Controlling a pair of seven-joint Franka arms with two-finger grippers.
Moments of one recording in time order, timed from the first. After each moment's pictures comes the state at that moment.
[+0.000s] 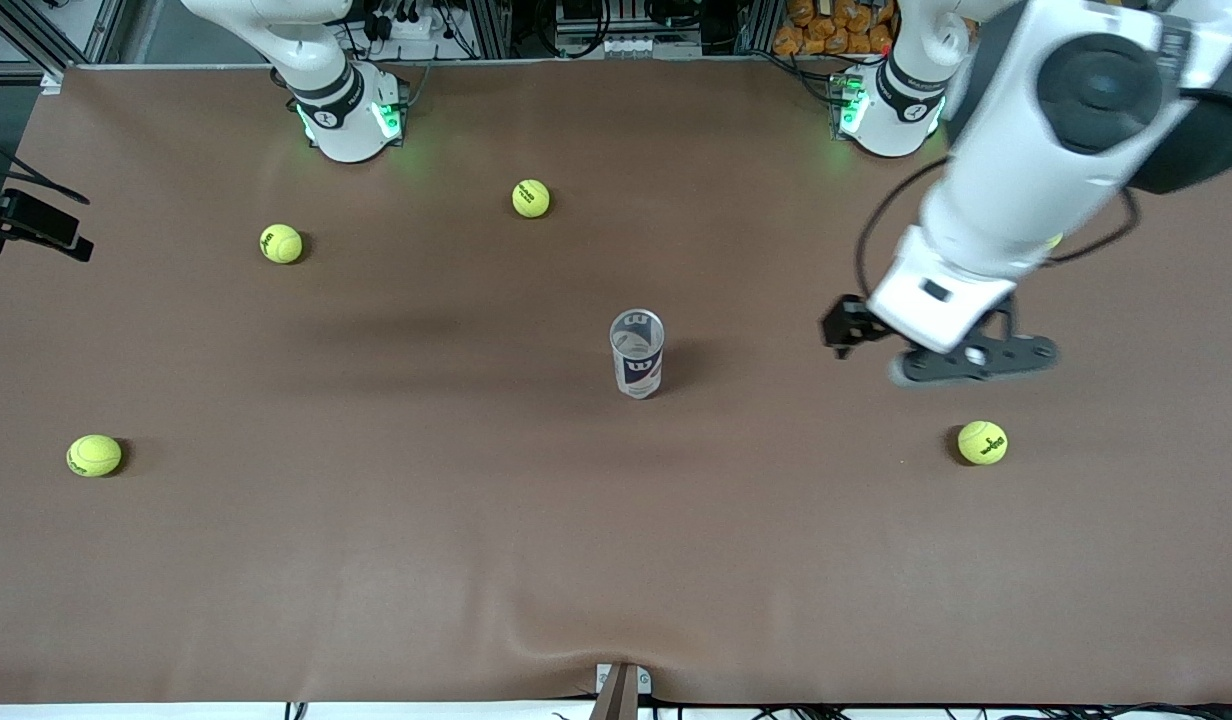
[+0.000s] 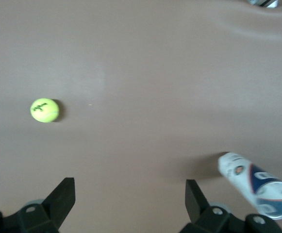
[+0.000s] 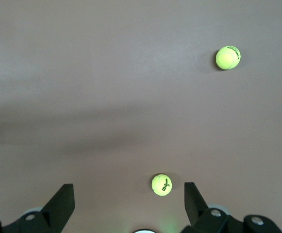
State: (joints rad) left arm -0.42 0.34 0.07 -1.24 0.01 1.60 -0.40; right arm -0.03 0.02 -0.07 -1.48 0.01 1.42 0.01
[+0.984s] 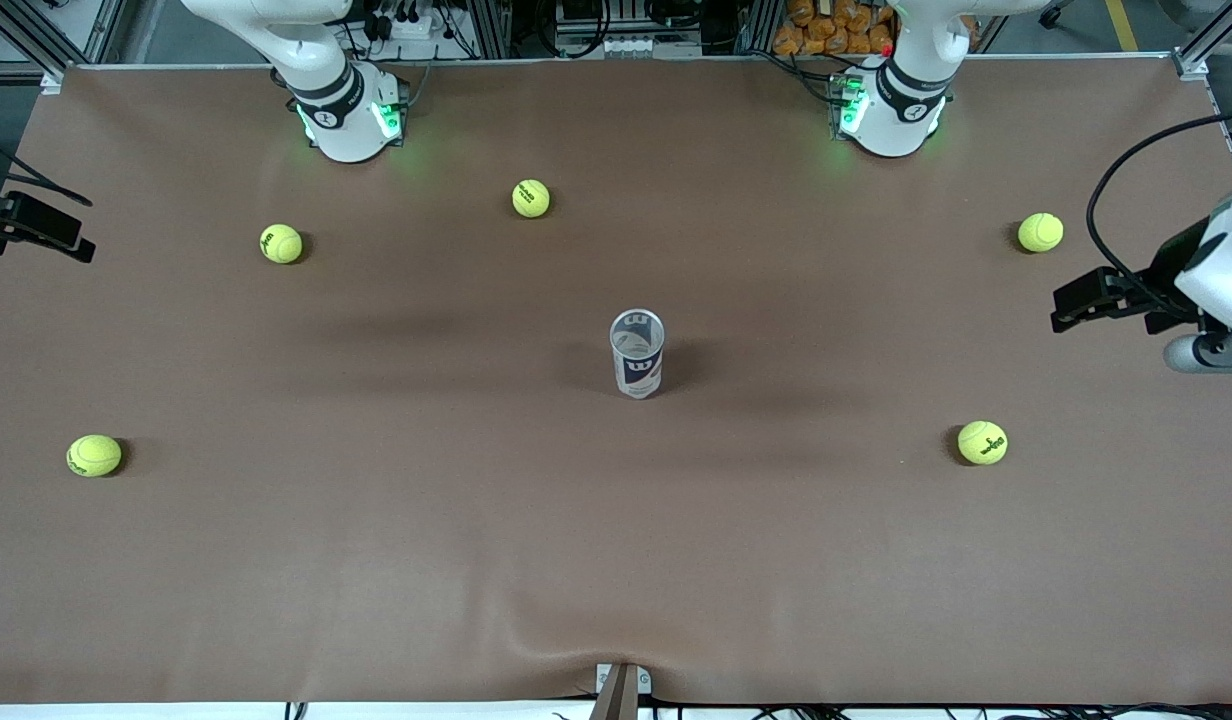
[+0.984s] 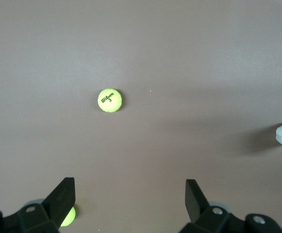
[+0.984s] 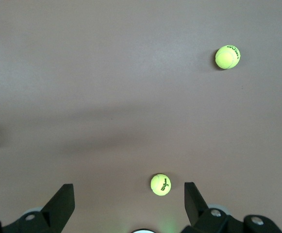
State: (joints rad) left arm -0.05 0.20 -0.04 -1.31 0.01 1.49 -0.06; right arm -0.03 0.02 -0.07 -1.49 0.01 1.43 0.01
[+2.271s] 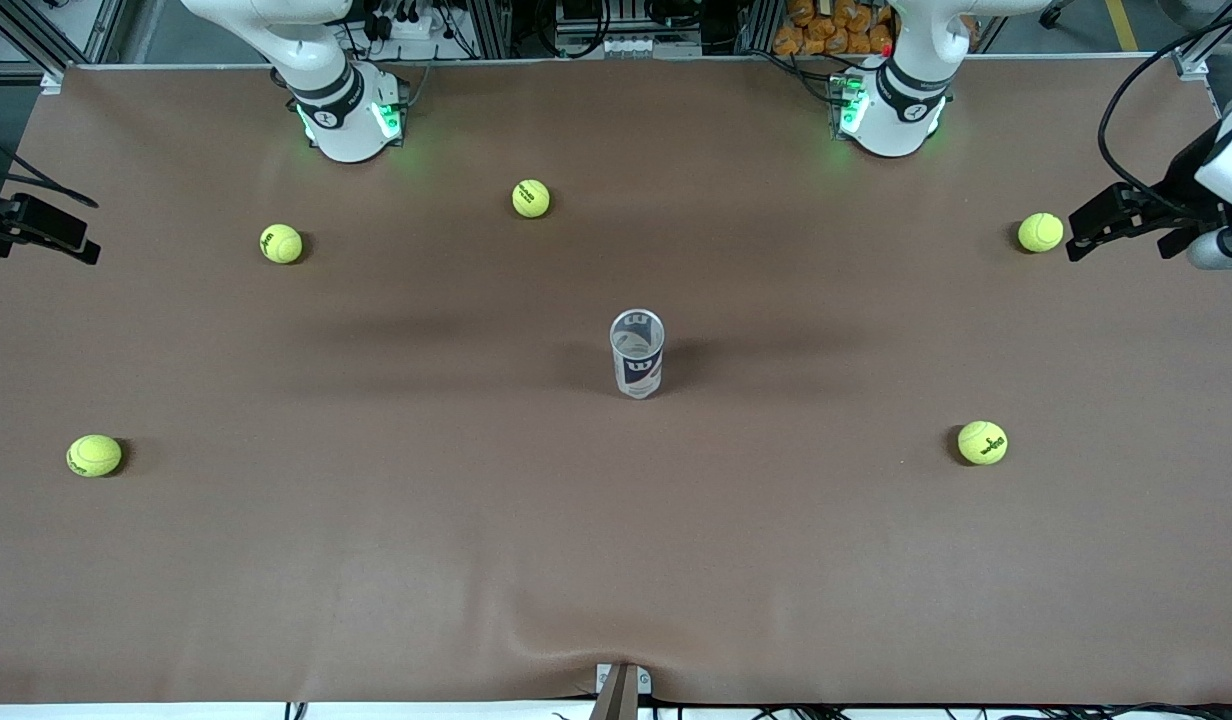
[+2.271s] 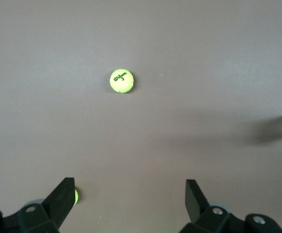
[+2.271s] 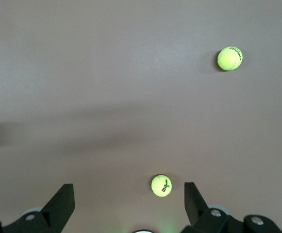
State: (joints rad) left arm -0.08 -0.07 0.03 -1.65 0.01 1.59 -0.07; right arm -0.03 0.02 -0.06 -1.49 0.01 1.44 0.01
